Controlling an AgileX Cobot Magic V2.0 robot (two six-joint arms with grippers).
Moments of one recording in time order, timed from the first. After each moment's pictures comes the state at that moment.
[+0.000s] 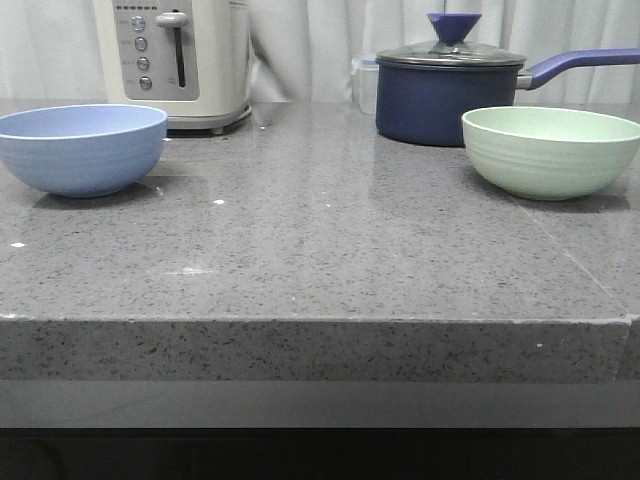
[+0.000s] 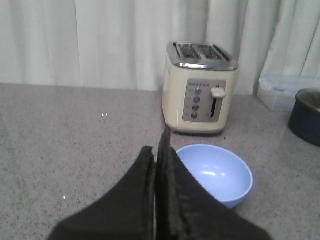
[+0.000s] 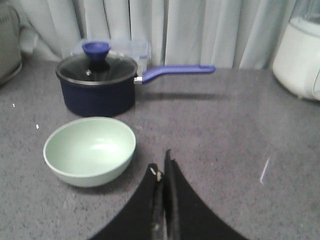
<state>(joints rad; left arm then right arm) -0.04 0.39 -0.73 -0.06 0.58 0.01 -0.01 0.42 -0.67 -0.03 0.57 0.05</state>
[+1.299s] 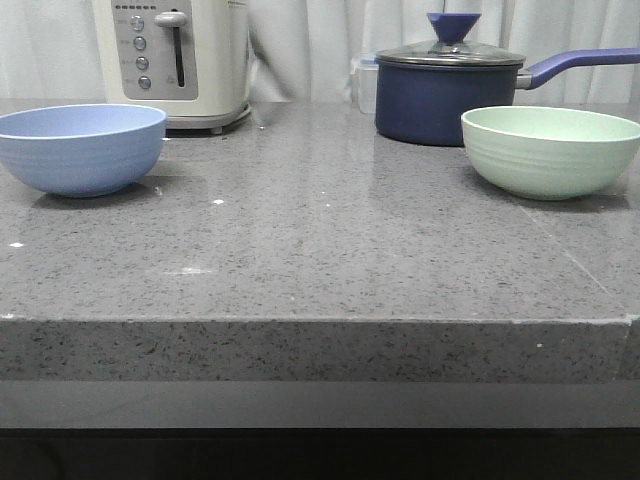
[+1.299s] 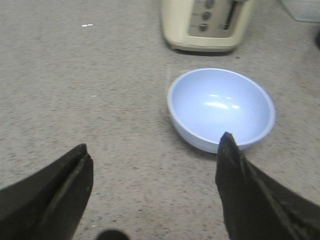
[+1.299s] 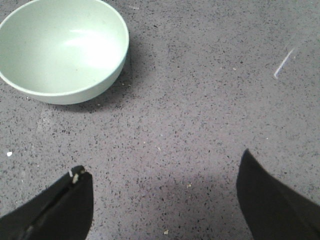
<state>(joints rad) -0.10 0.69 -0.73 -0.06 0.59 0.01 -0.01 0.81 -0.78 -0.02 0.73 0.04</state>
